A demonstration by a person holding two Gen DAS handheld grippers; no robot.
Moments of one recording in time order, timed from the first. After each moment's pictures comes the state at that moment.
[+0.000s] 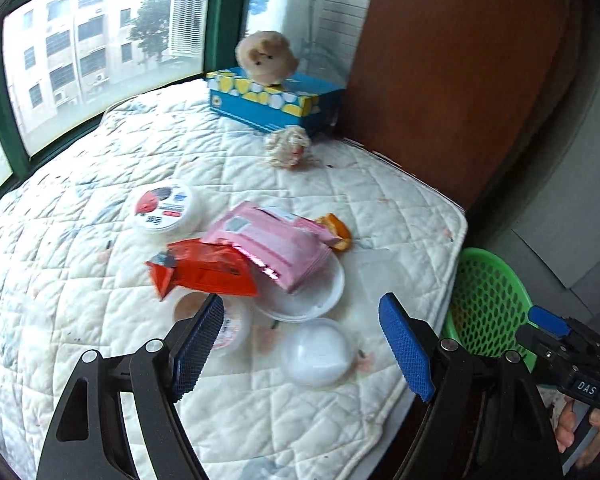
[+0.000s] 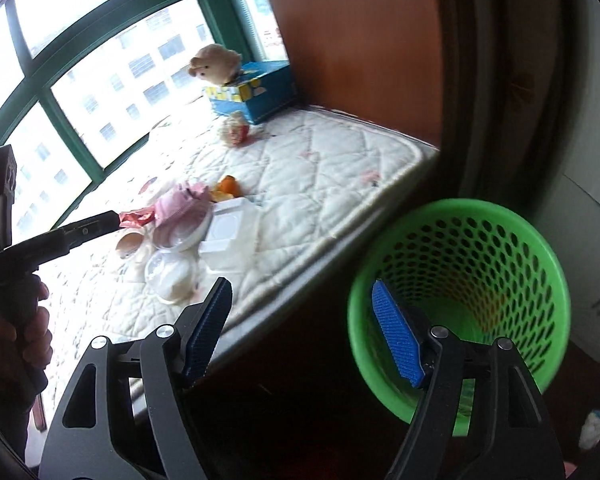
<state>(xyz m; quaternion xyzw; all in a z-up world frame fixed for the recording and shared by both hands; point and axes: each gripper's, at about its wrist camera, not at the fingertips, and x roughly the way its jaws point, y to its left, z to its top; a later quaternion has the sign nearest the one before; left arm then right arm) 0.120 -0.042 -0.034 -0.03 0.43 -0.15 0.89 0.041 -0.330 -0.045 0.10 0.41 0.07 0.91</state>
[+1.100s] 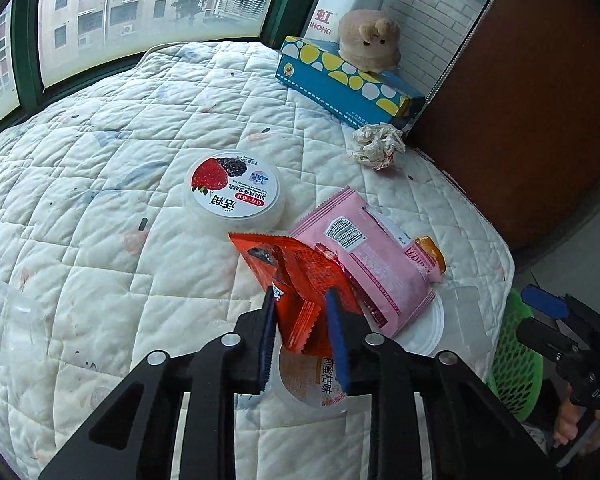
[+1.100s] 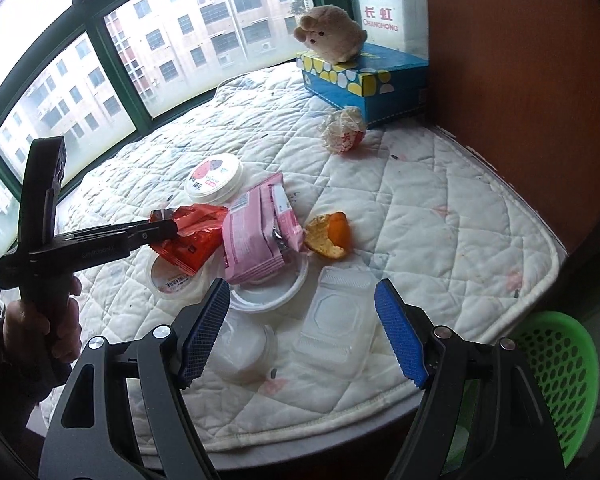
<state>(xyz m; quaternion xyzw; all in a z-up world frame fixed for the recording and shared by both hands) 0.188 0.030 -0.082 -0.11 0.46 -0.14 0.87 0.156 -0.221 -0.044 0.00 0.44 0.19 0.88</state>
